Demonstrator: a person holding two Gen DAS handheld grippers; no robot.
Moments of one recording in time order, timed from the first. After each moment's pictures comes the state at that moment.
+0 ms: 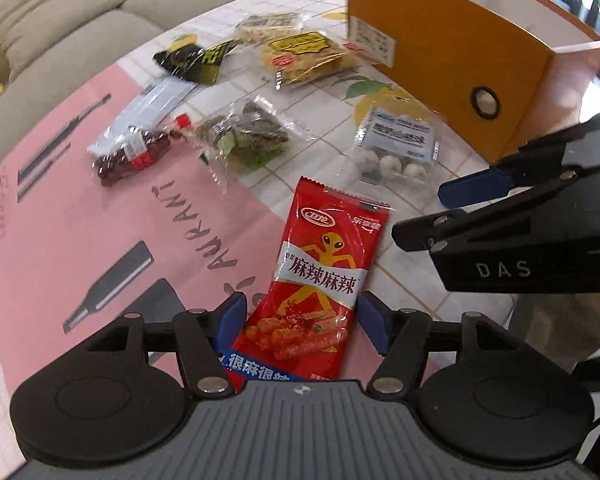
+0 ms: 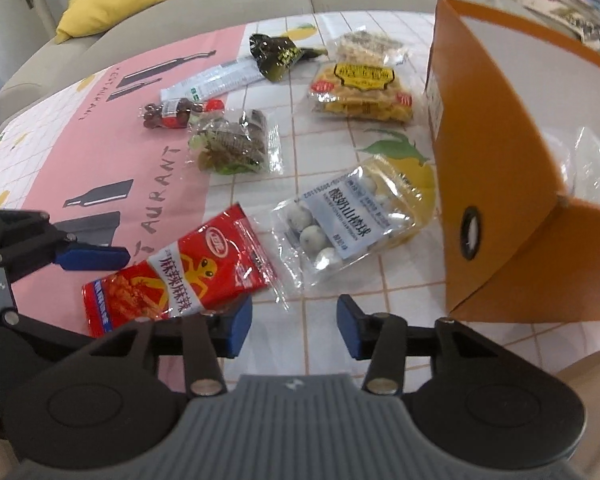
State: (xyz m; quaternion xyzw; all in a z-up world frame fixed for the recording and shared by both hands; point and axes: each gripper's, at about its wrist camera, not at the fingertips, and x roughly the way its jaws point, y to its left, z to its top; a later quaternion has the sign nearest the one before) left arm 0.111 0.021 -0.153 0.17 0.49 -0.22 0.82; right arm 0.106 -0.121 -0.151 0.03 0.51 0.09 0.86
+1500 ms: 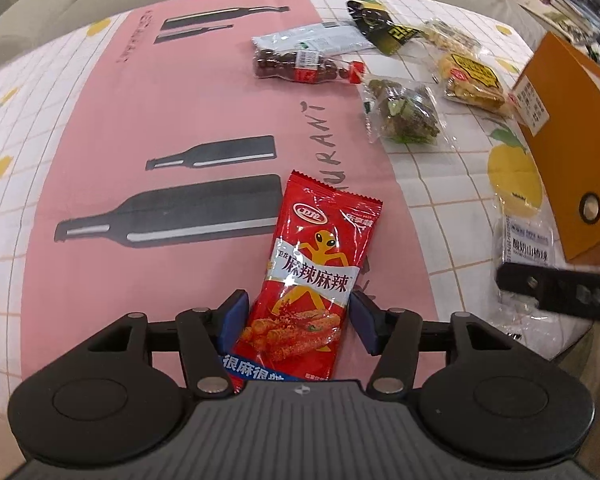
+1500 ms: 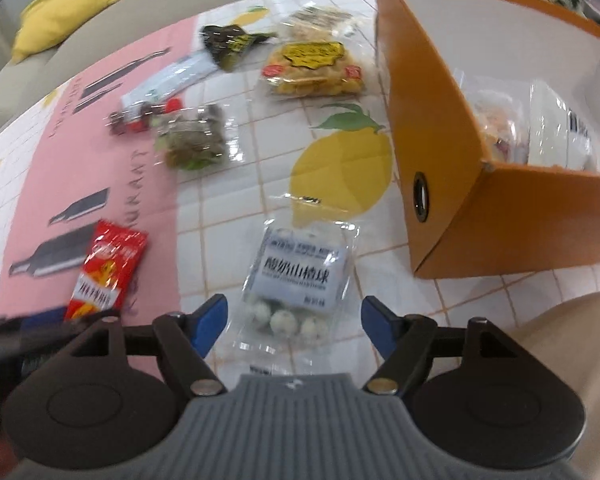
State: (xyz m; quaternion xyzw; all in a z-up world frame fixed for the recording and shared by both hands) left arm 0.096 0.069 -0.150 -0.01 0.54 -0.02 0.84; right arm 0.110 -0.132 -0.141 0.07 0.55 0.03 0.83
